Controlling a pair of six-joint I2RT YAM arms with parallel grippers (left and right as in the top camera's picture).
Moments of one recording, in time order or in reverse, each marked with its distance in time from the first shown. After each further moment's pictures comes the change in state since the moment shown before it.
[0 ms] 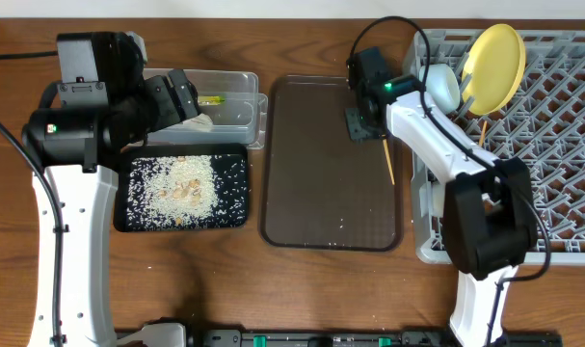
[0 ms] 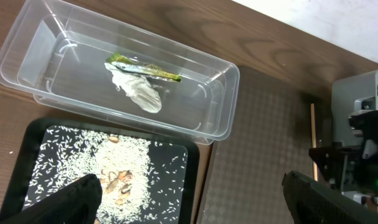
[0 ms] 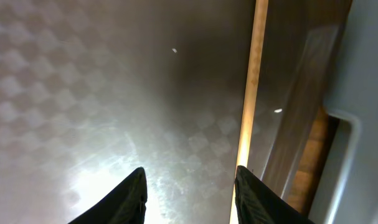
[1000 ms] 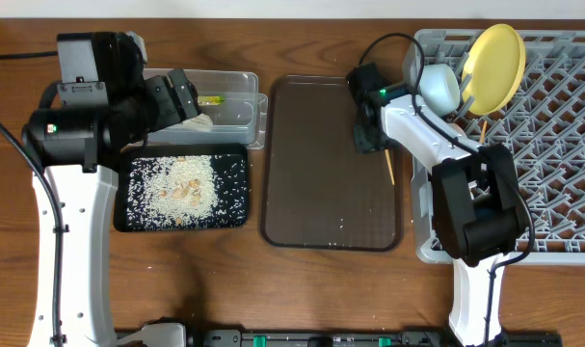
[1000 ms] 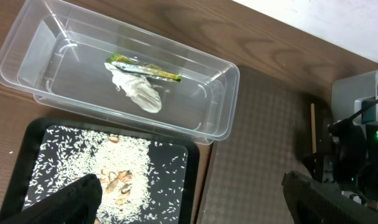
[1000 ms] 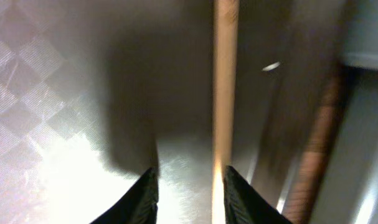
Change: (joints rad) left arm 0.000 0.000 0.000 0.000 0.000 0.000; right arm -0.016 0.082 -0.032 -0.033 0.070 0.079
